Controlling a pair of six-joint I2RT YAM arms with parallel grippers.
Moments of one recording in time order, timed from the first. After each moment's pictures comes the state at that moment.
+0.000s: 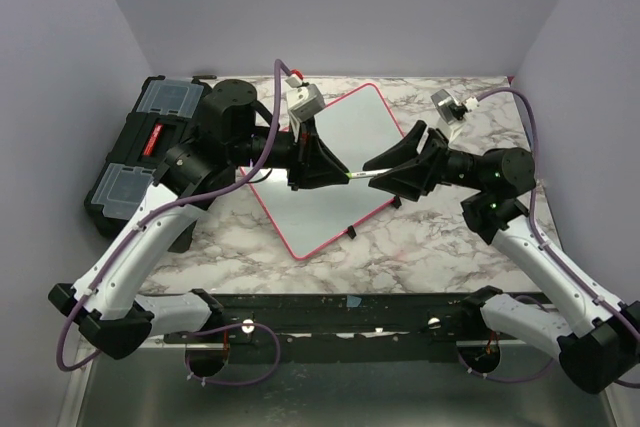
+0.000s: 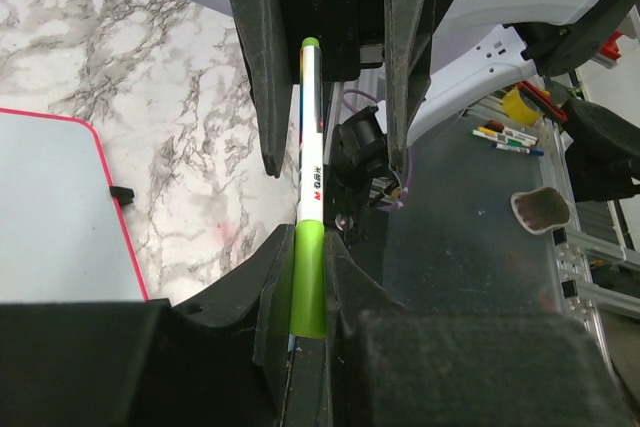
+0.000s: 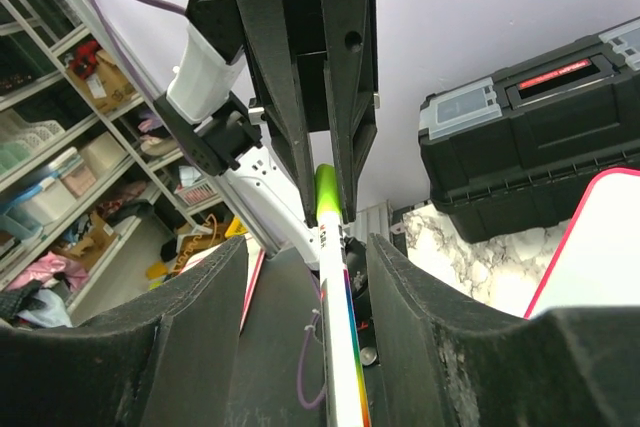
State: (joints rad) left arm -0.66 1.20 1.55 -0.58 0.86 -0.19; right arm 0.48 1.00 0.86 0.69 -0.96 0.94
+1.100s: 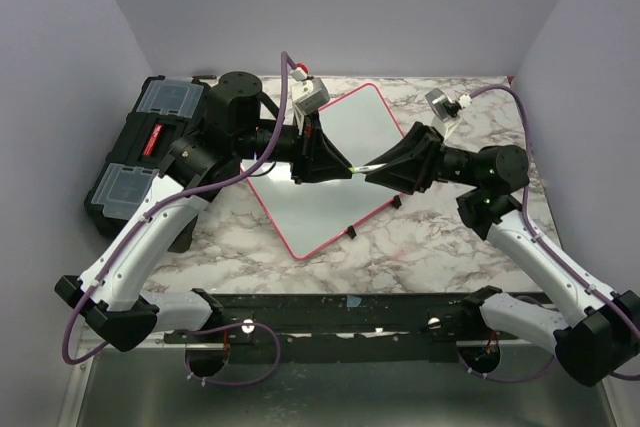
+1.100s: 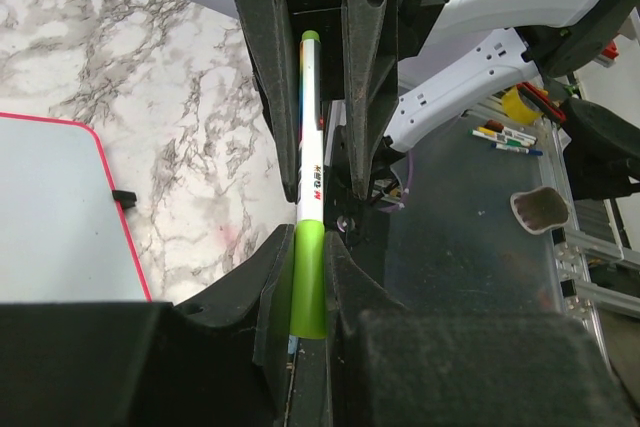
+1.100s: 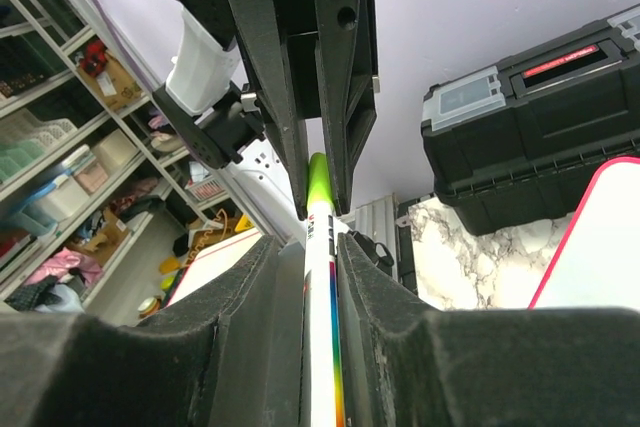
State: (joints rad) left arm -0.66 1.26 1.59 -0.59 0.88 -0.18; right arm 0.47 1.05 0.85 0.76 -1.00 0.98
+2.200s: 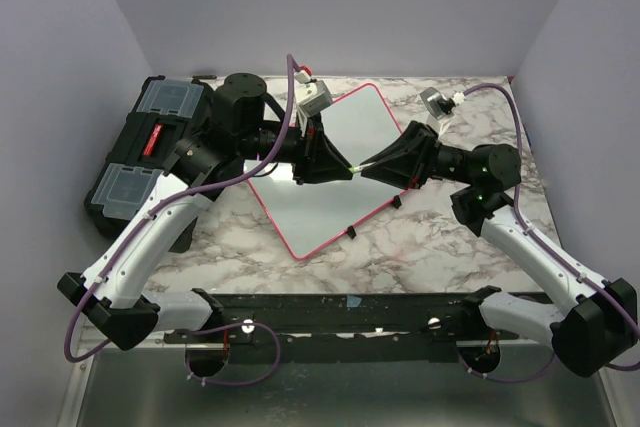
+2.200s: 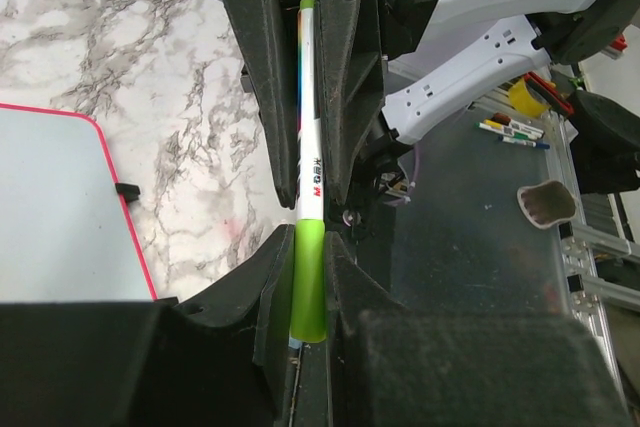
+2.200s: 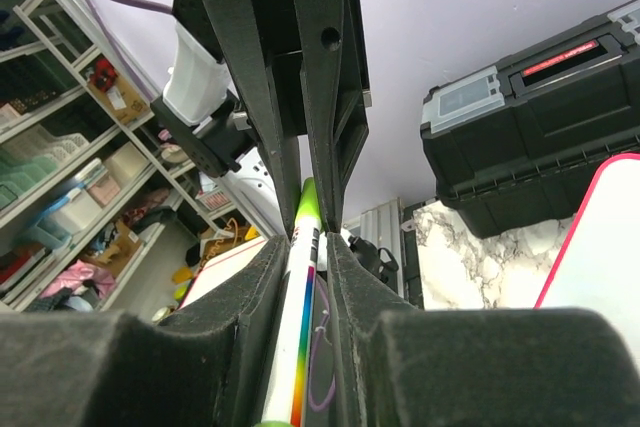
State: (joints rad) left arm -0.65 1.27 1.57 -0.59 0.88 -0.16; right arm 0.47 1.10 0.83 0.84 -0.98 1.04
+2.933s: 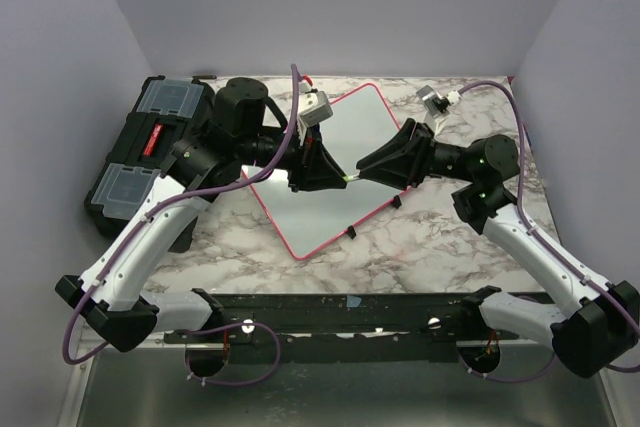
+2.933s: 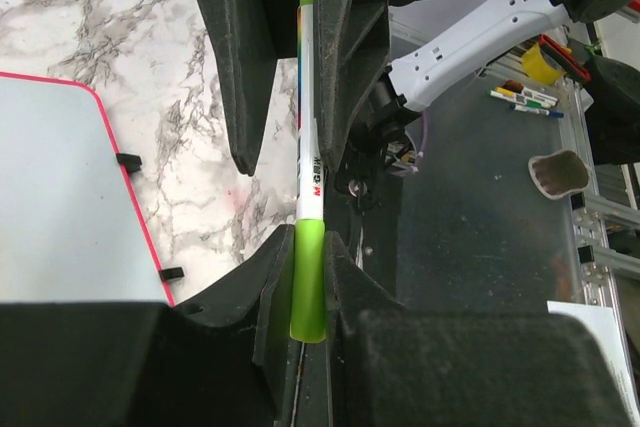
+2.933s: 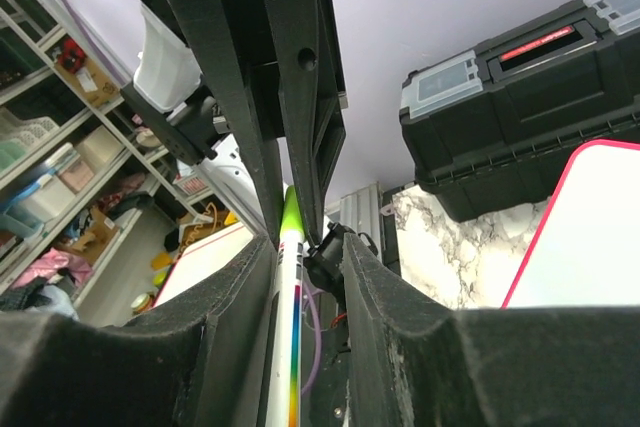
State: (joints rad) left arm -0.65 1.26 1.58 -0.70 0.87 -0.07; right arm 0.47 1.10 0.87 0.69 -0.99 0.91
